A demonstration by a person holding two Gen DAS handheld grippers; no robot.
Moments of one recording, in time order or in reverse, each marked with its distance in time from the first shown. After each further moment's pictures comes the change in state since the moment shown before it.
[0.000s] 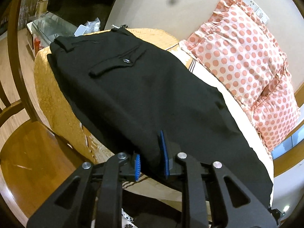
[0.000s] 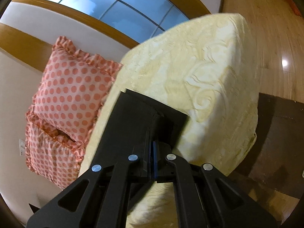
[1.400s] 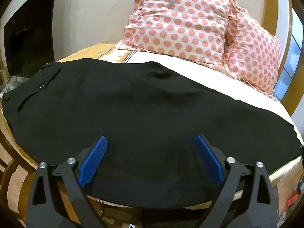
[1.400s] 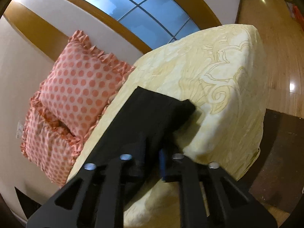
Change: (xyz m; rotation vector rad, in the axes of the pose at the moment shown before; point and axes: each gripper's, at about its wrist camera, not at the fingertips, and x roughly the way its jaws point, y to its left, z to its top) left arm 0.042 -0.113 -0.069 0.500 -0.086 -0.053; right arm 0.014 0.006 -0.021 -0.159 -0.093 0.036
